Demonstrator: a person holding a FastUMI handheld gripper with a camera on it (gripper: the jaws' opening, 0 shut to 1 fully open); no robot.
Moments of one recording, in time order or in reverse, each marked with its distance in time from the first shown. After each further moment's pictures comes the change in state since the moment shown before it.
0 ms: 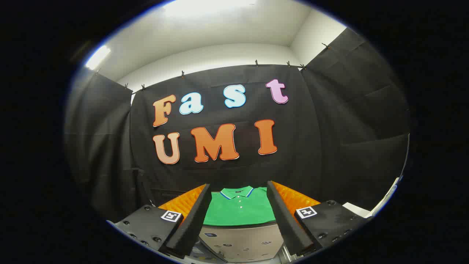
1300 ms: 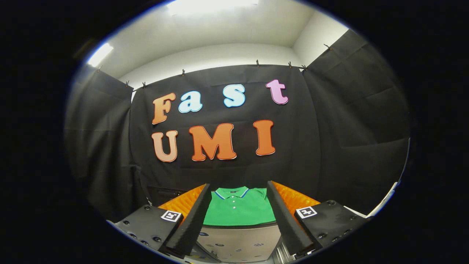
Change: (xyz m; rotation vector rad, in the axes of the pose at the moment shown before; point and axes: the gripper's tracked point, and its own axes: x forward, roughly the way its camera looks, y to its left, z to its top) arm 0.006 -0.031 0.004 -0.016 -0.007 0.007
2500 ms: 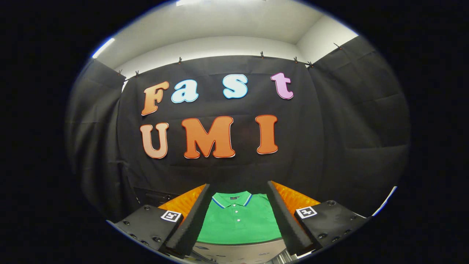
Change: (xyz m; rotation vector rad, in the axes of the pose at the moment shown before) arm 0.128 0.037 -0.009 -0.038 0.055 -0.063
